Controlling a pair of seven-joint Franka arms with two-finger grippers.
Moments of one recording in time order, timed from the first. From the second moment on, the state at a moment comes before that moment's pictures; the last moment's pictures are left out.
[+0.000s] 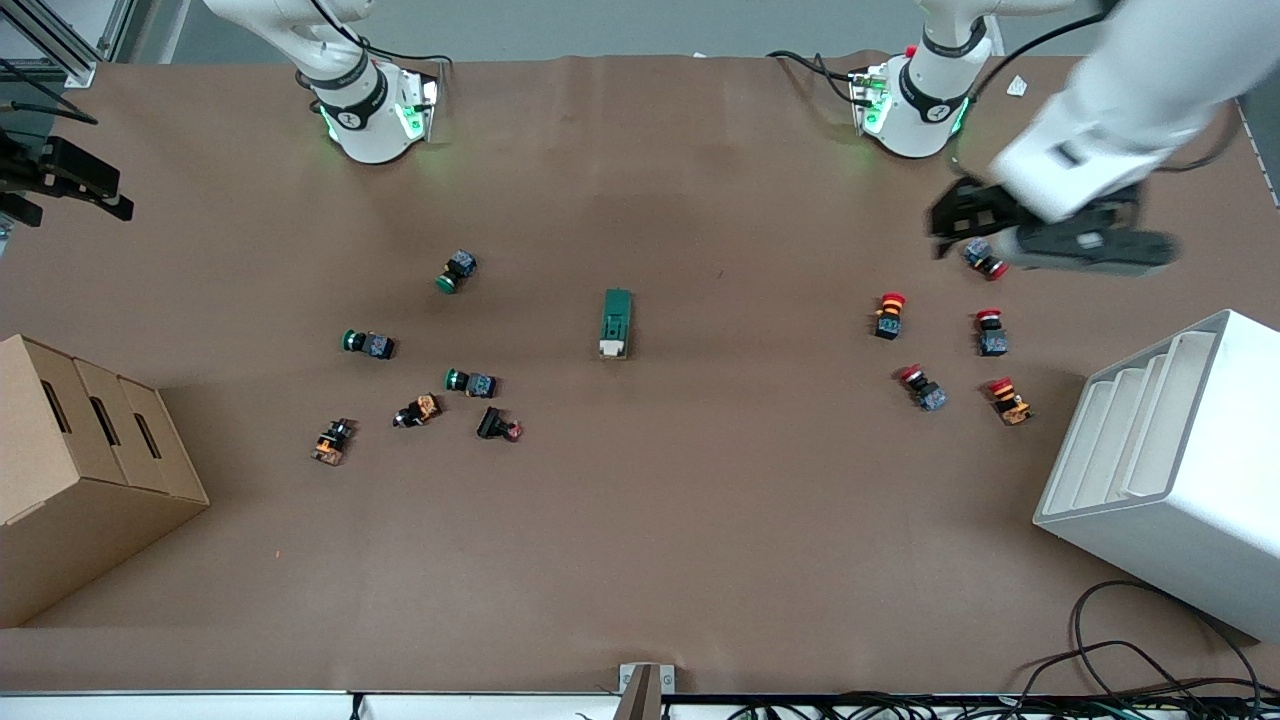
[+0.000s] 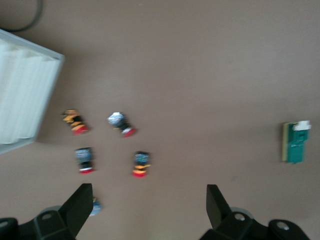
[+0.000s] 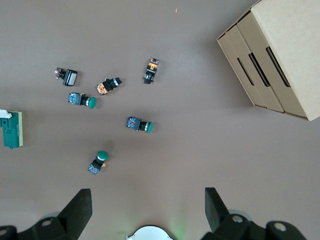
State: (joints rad) left arm -0.08 0.04 -0.32 -1.58 0.00 1.65 -0.28; right arm -0.01 -0.07 -0.05 -1.54 0.02 1.40 -0.11
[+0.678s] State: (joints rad) left arm -0.46 0.31 -0.42 -1.79 0.36 2.15 -1.01; right arm -0.01 -0.07 -0.05 -1.53 0.01 1.39 -0.11
